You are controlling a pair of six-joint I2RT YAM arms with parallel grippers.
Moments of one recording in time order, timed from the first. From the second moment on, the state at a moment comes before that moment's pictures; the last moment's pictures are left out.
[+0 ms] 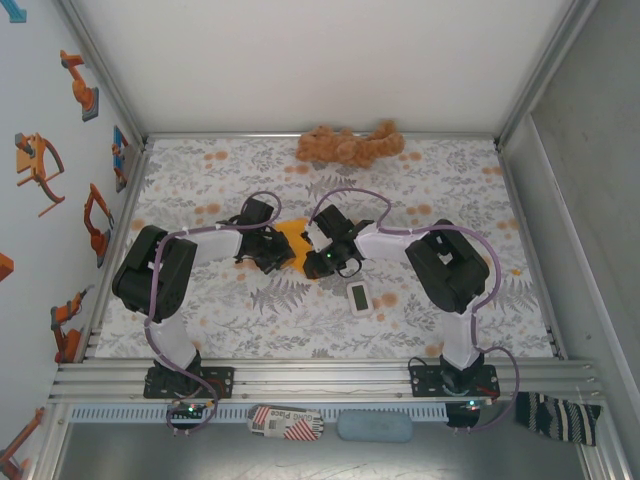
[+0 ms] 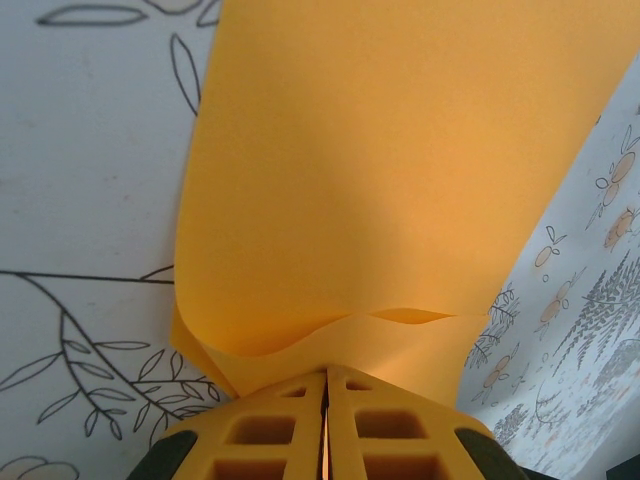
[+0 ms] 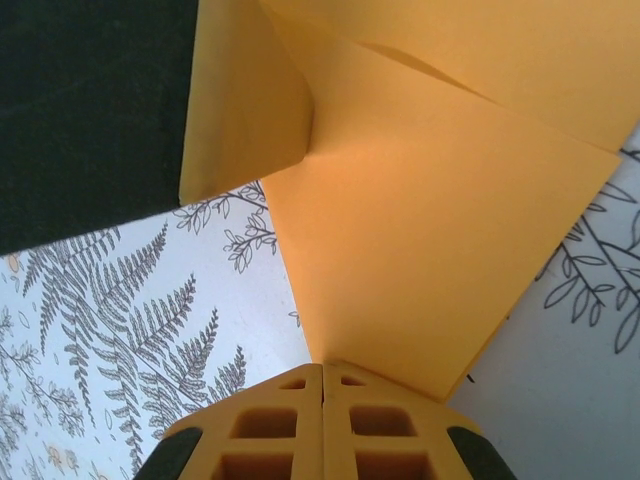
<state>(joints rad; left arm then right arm) -0.51 1.81 0.94 -0.27 0.39 -1.00 0.75 1.98 1.19 -0.35 -0.48 0.31</state>
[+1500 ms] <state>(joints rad) -0.51 1.82 0.98 -0.33 0.38 -0.96 0.75 1.97 1.18 -0.35 -0.47 0.27</state>
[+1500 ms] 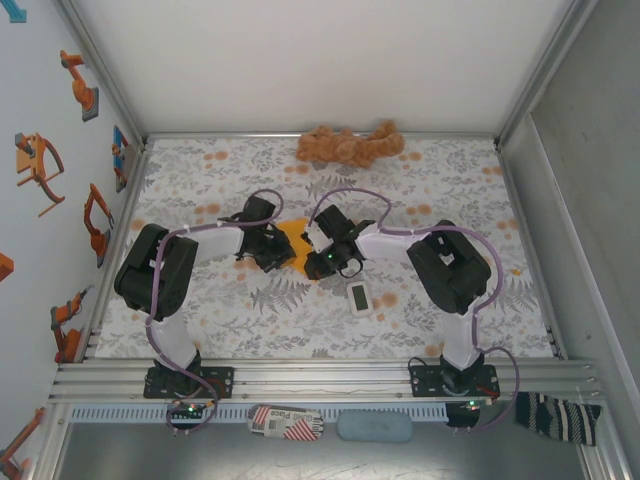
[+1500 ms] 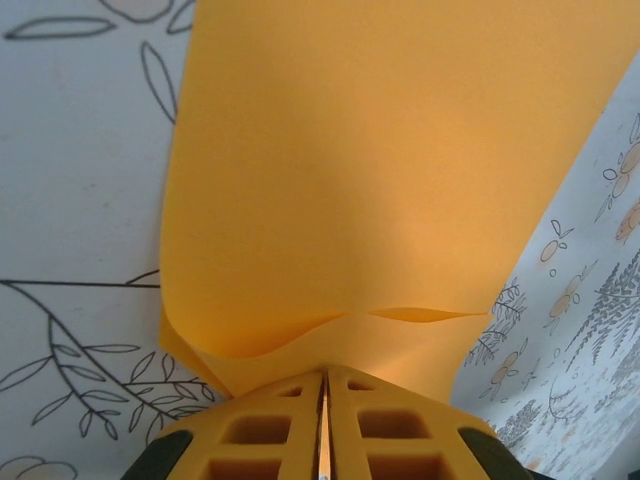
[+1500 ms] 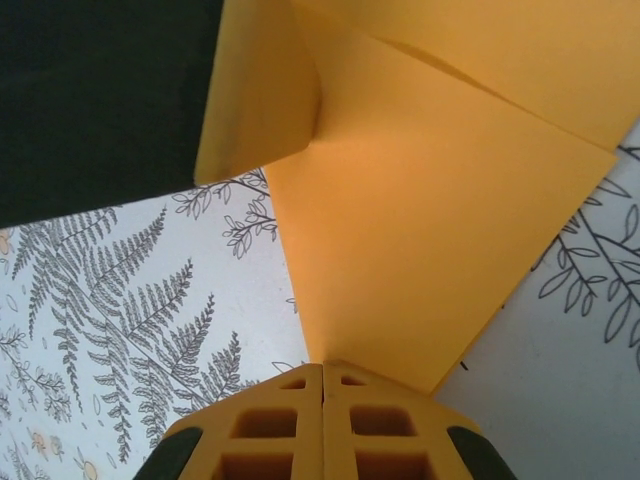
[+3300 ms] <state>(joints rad) -0.56 1.75 0.75 0.04 0.42 -0.92 0.75 1.98 1.19 -0.36 -0.47 0.28</state>
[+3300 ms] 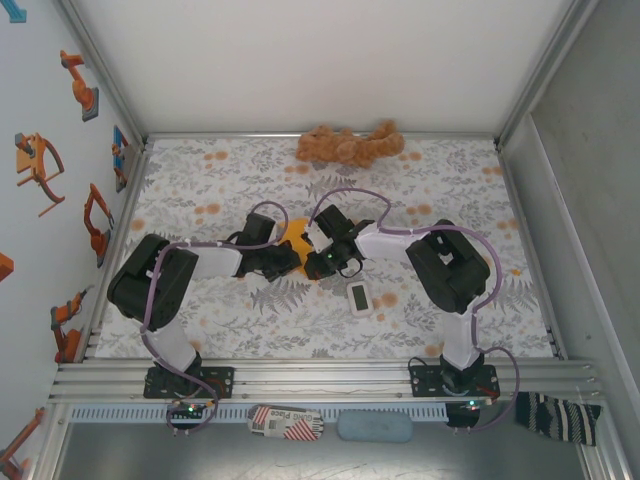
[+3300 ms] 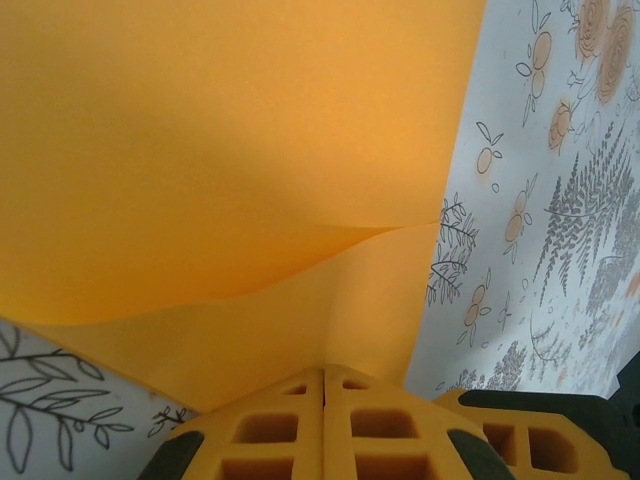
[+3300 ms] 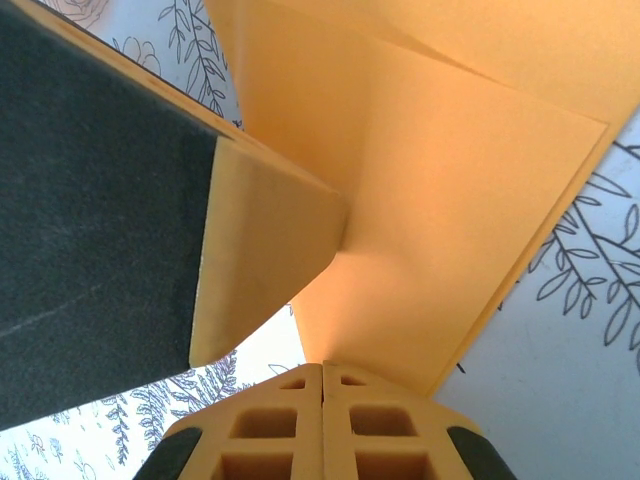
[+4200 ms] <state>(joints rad) -0.34 1.79 0.94 -0.29 0.40 -0.72 0.75 1.98 1.21 -0.39 -0.47 0.30</state>
